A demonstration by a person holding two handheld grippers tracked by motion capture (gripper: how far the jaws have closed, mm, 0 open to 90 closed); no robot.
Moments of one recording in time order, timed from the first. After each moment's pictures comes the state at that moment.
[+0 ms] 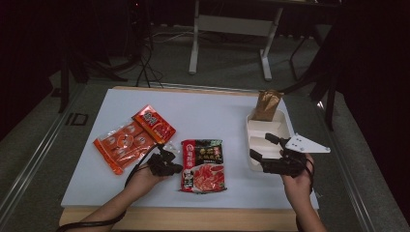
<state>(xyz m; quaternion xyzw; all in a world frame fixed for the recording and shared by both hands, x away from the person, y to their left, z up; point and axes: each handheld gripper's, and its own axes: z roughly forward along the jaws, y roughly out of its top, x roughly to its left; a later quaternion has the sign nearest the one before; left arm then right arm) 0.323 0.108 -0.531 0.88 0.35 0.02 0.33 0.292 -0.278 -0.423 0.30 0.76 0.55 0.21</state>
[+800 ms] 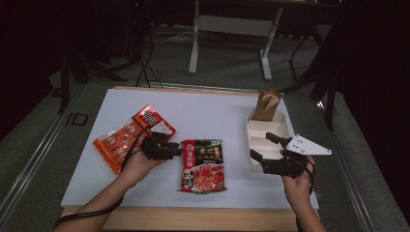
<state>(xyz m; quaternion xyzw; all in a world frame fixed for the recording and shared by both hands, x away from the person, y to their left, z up) 0.347 0.123 -0.477 0.84 0.36 0.05 0.40 0.289 -0.278 -0.421 0.29 0.75 0.55 0.22</state>
